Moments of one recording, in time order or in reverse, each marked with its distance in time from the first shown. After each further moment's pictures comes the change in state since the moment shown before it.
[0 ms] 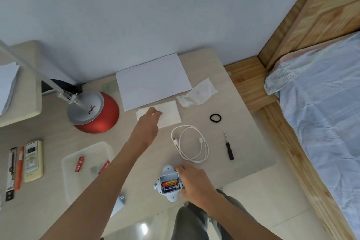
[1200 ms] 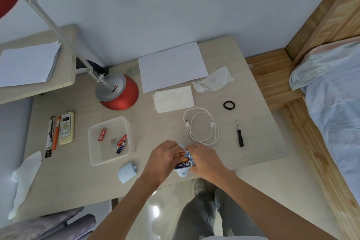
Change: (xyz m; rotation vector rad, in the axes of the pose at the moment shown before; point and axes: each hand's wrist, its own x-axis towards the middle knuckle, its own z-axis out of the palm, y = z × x) left_hand -0.172 0.054 0.051 -0.159 0.170 0.182; right_hand 0.001 0.017 -0.001 -0.003 0.084 -0.114
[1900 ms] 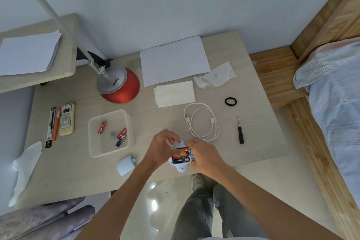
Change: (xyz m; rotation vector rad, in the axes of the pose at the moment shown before) left_hand 0.017 -0.020 0.008 -0.352 -0.088 -0.431; right_hand 0.004 0.006 0.002 -0.048 -0.018 -0.034
